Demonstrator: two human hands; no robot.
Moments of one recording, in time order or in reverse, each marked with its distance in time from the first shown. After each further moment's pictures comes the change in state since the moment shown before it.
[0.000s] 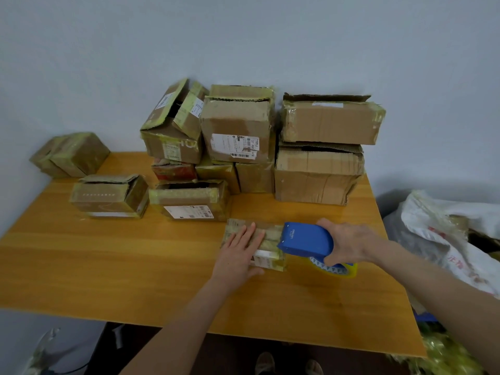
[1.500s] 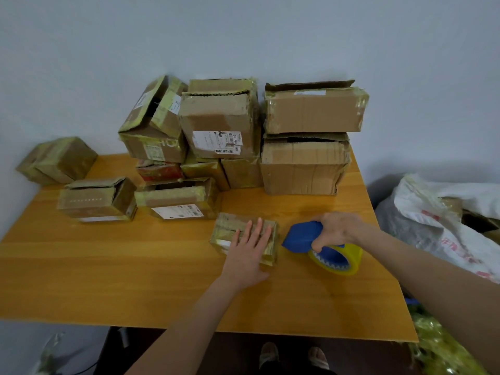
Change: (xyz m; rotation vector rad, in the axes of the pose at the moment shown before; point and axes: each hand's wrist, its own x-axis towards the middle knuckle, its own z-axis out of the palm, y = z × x) left_hand 0.016 0.044 -0.006 0.030 -0.117 0.002; right_hand 0.029 0.025 0.010 0.144 -0.182 0.120
